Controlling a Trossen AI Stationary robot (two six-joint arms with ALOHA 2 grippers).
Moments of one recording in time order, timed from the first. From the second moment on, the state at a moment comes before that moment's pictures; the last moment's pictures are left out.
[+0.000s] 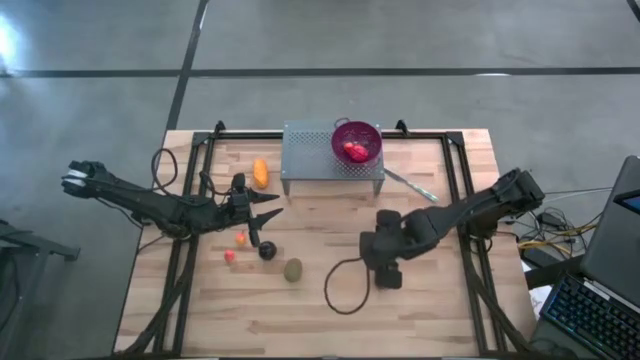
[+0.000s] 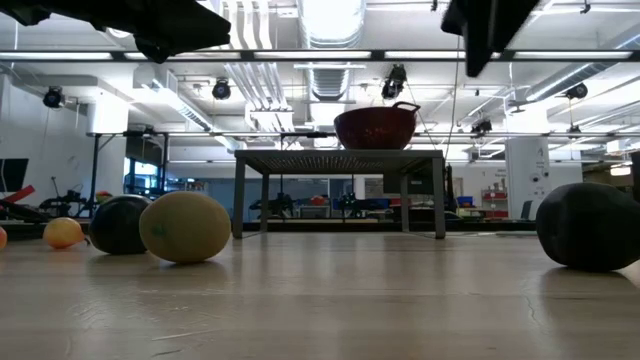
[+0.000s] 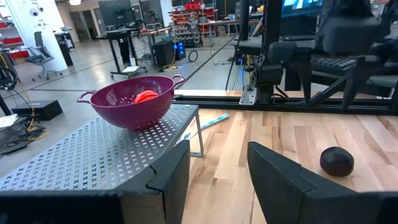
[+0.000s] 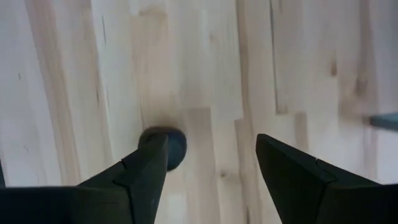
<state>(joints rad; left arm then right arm) -0.28 0.84 0.49 0.29 -0.60 0.02 0.39 1.65 1.48 -1.17 0.13 0.49</state>
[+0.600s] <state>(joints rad) -0.28 0.84 0.49 0.29 -0.60 0.02 0.48 1.65 1.24 -1.04 0.11 0.68</state>
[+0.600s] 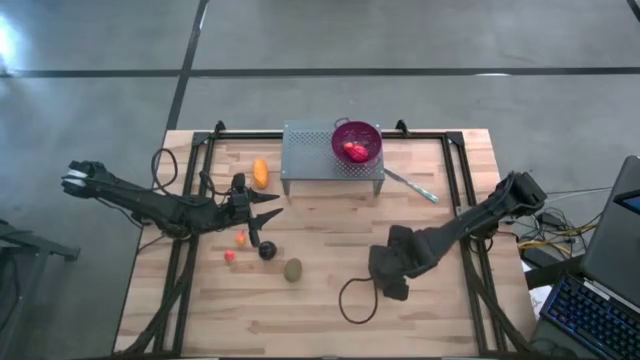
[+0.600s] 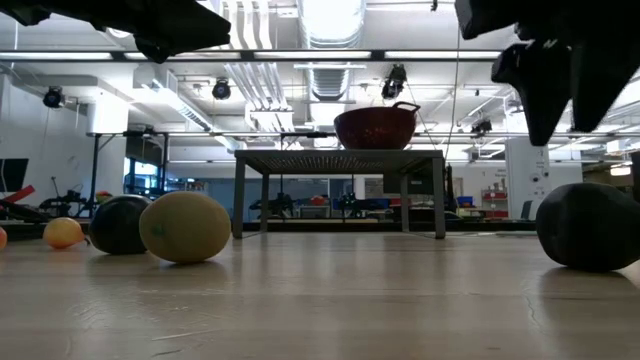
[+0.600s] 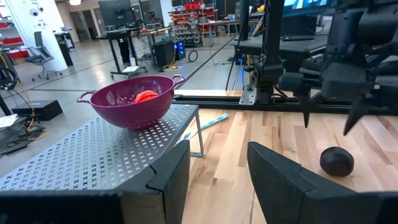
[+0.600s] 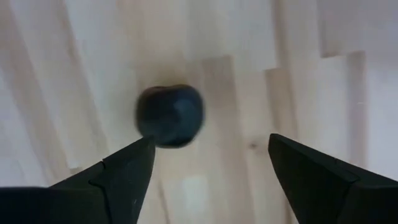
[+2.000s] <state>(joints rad) -0.28 0.84 0.49 0.29 -0.60 0.02 0.53 1.71 0.93 -0.49 0.04 0.70</state>
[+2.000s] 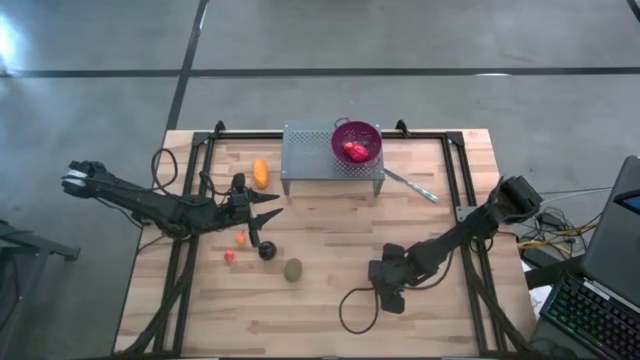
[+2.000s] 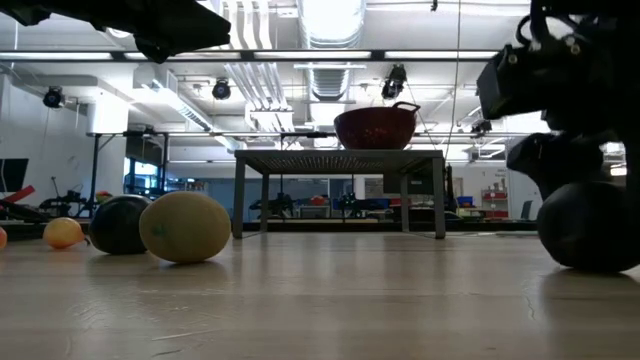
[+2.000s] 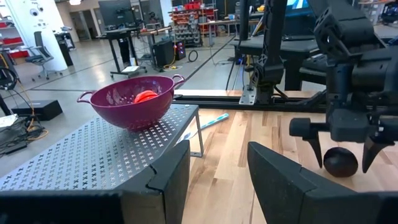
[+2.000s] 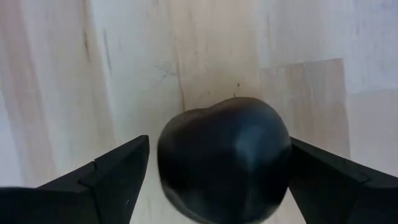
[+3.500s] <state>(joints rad) -0.28 0.84 0.49 0.29 -0.60 0.02 0.52 1.74 0.94 -0.49 0.05 0.70</state>
